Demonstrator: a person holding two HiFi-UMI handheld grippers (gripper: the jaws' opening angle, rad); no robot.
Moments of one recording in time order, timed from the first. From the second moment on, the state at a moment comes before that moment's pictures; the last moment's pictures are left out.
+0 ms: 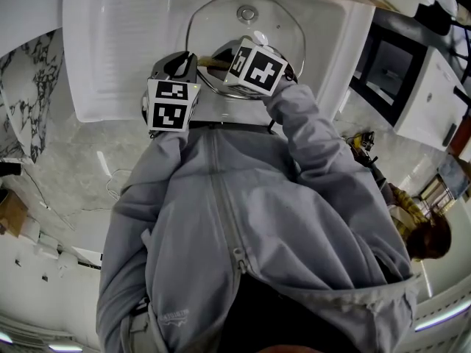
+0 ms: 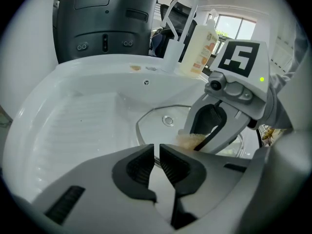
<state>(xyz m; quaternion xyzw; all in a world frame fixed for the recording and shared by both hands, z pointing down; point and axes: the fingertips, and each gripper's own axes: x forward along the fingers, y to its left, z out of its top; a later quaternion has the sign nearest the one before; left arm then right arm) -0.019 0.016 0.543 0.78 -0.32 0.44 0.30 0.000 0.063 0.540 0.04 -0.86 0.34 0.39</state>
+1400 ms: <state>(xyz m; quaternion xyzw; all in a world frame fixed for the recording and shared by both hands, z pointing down) -0.015 0.014 0.545 0.79 -0.28 0.46 0.28 0.101 -0.049 0.545 0.19 -0.86 0.24 0.41</state>
